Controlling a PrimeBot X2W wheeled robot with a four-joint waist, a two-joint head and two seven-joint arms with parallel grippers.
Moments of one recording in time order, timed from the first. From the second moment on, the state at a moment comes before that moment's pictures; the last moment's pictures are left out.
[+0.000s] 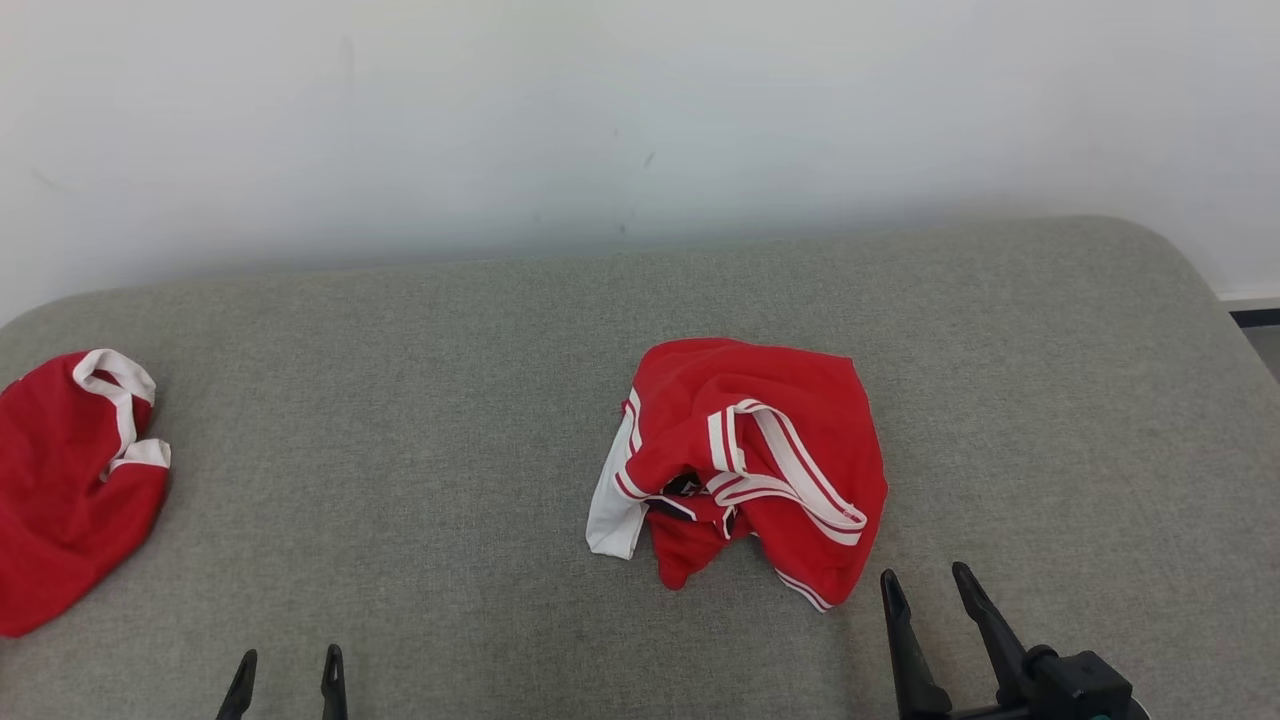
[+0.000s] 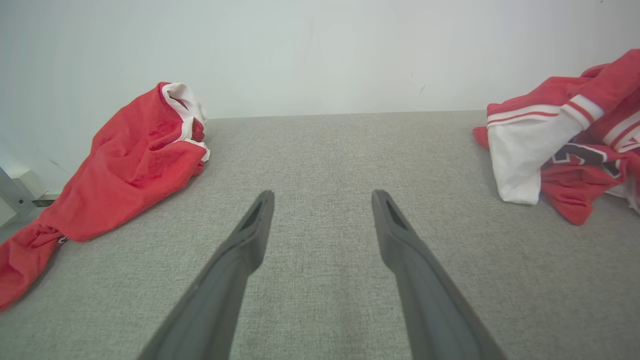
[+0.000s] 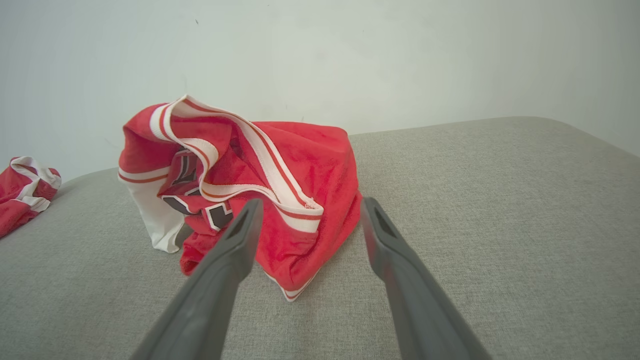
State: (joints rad) left arm 0.11 0.06 0.09 0.19 -0.06 -0.13 -0.26; right arm 0.03 -0.05 0.07 0.23 0.16 0.13 -0.26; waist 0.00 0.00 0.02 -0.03
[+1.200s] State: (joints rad) left arm 0.10 0.05 0.11 0.19 -0.06 -0.13 -0.26; right arm 0.03 -0.05 0.07 0.22 0.16 0.13 -0.26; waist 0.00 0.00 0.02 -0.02
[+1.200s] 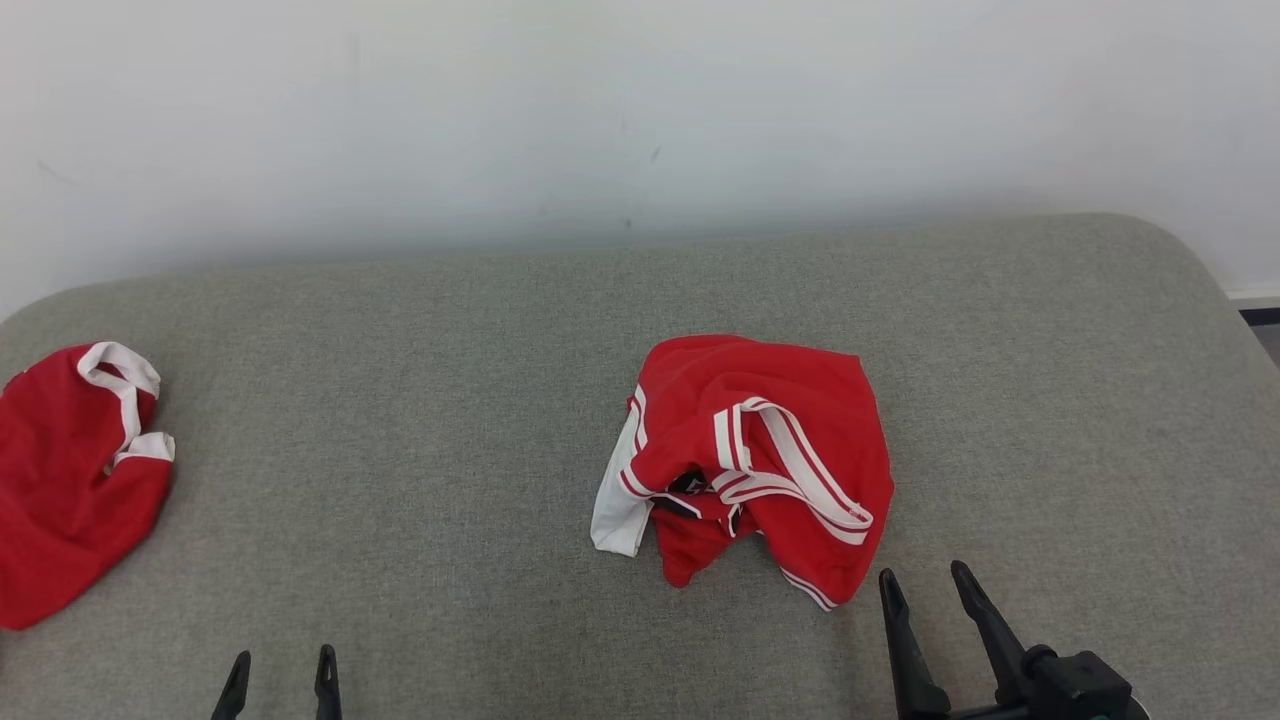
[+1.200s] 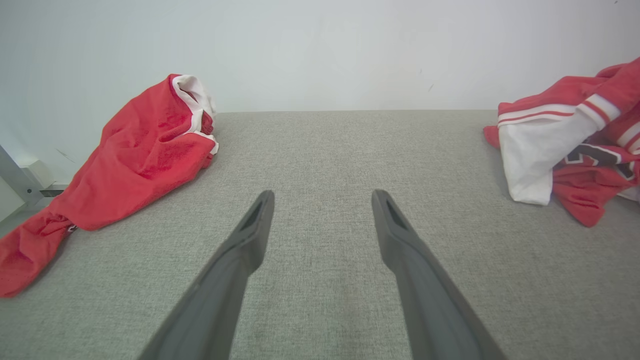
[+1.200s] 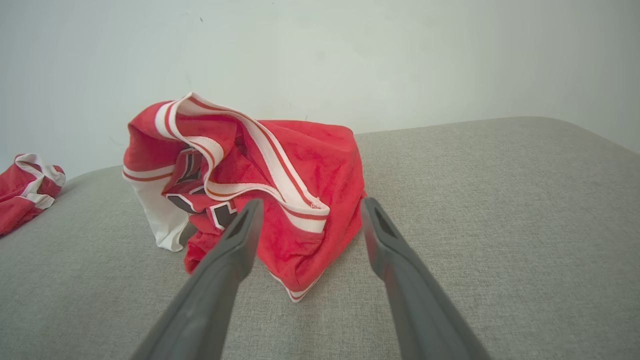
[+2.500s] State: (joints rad) left arm -0.21 0.12 -0.30 0.13 -0.12 -0.13 -0.26; right arm -0.02 -0.05 0.10 0.20 0.19 0.13 -0.26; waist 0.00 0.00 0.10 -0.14
